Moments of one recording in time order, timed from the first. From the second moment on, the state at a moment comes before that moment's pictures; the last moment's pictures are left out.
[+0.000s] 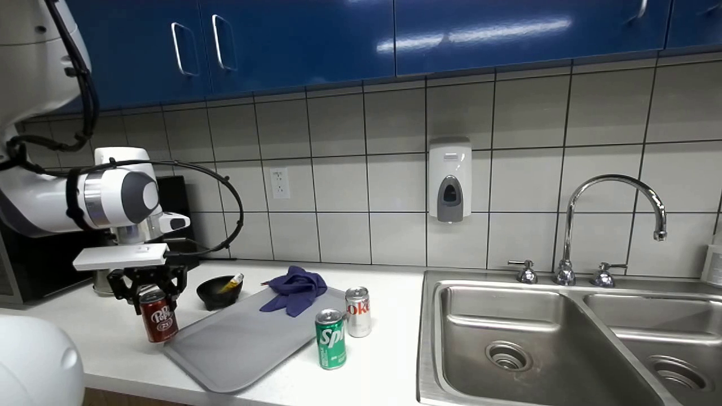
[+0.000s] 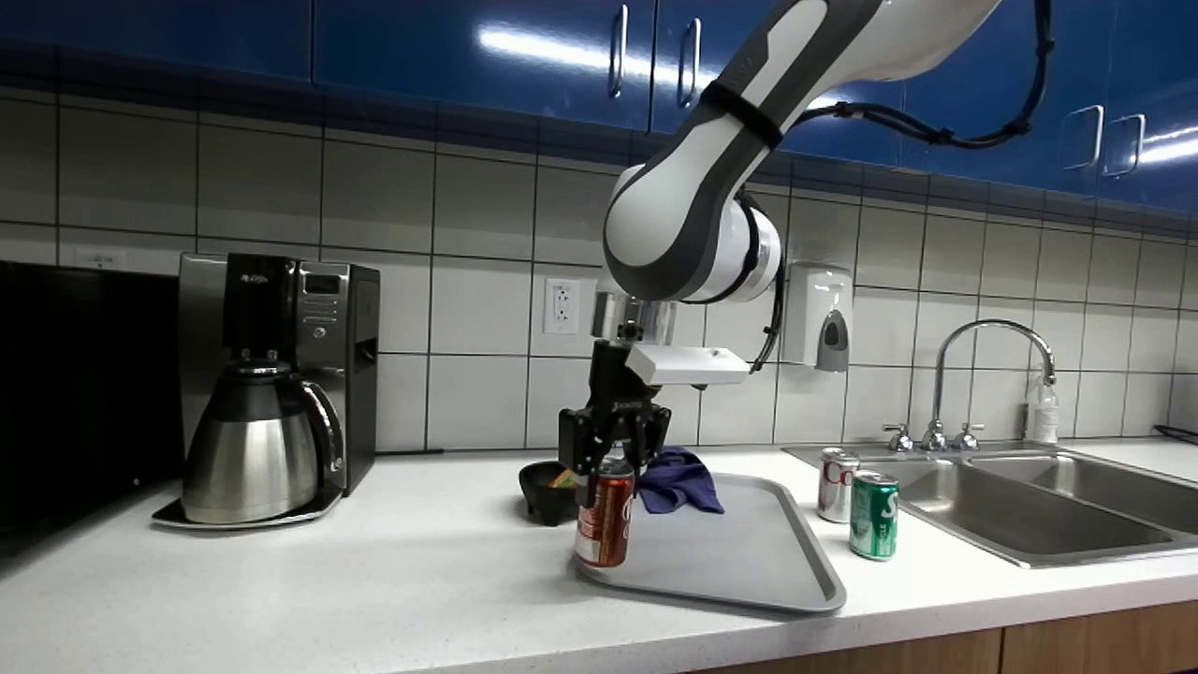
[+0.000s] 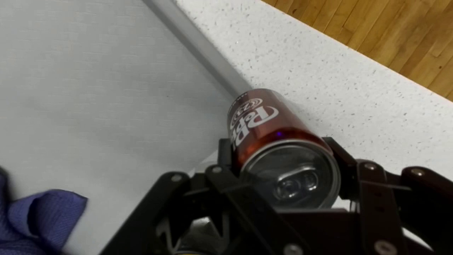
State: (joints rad) arm 0.29 0.11 0.28 -2.39 -0.02 2.60 0.09
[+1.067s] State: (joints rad) arm 0.34 0.14 0.30 -2.37 -0.02 2.59 0.09
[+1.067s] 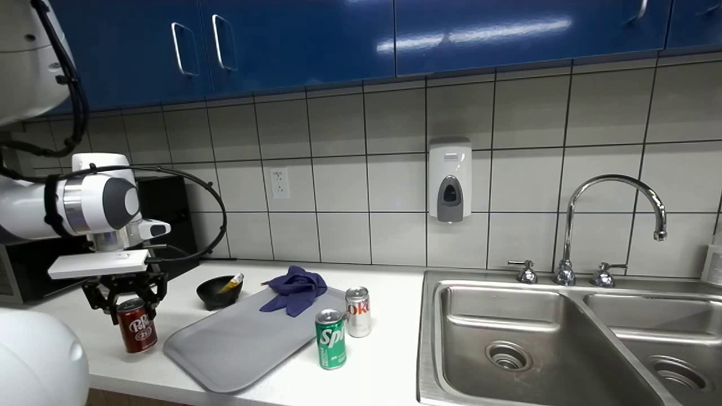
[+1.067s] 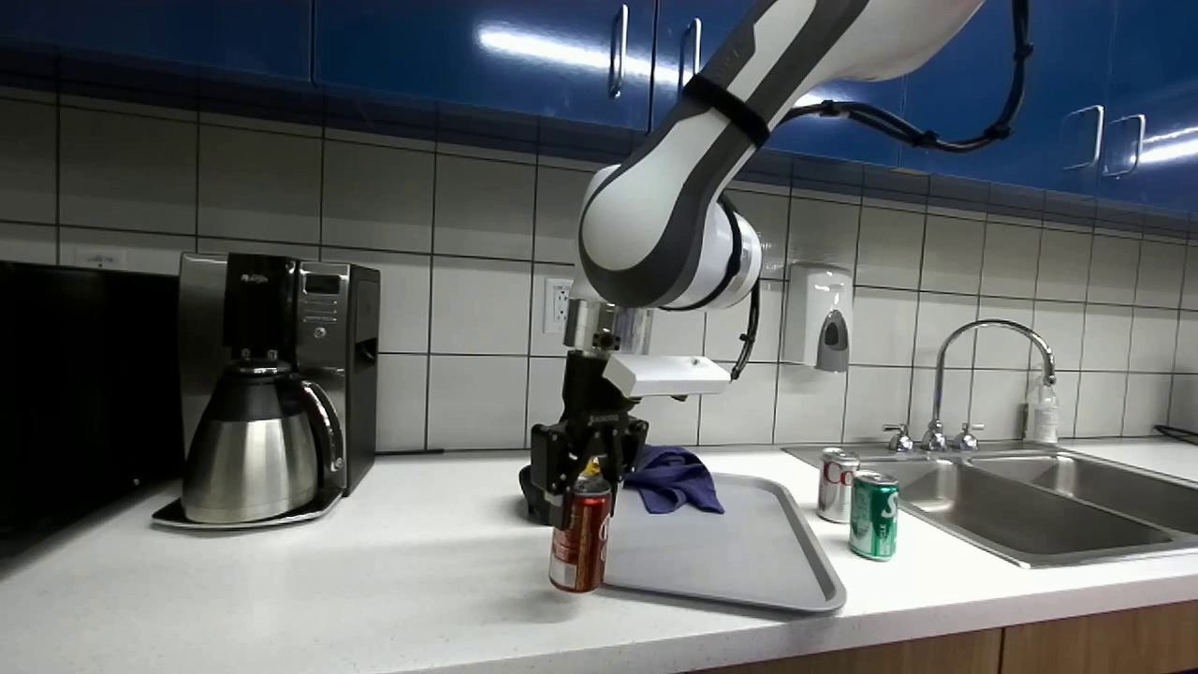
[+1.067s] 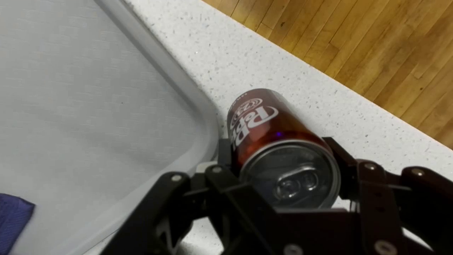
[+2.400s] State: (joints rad) arm 0.34 0.17 0.30 -2.34 -0.02 2.58 0.09
